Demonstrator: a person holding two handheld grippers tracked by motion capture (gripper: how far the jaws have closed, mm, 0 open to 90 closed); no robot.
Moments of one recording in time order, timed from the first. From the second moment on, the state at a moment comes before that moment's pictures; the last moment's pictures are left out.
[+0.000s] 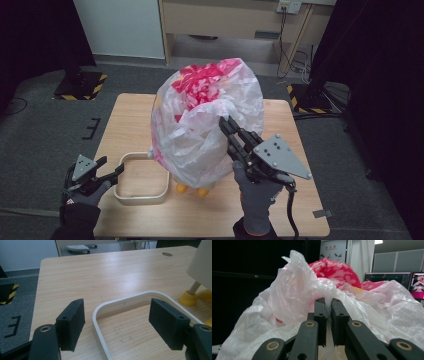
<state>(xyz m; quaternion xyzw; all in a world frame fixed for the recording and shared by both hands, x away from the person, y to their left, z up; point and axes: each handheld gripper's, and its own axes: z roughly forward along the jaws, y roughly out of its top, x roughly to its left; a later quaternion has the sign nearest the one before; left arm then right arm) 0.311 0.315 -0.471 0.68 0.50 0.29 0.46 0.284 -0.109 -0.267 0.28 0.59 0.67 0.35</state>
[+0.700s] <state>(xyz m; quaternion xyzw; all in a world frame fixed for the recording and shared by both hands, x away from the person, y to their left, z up) 0.303 0.312 -0.448 0.64 0.48 0.32 0.50 0.308 -0.159 -0.251 0.25 0.61 0.69 0.31</state>
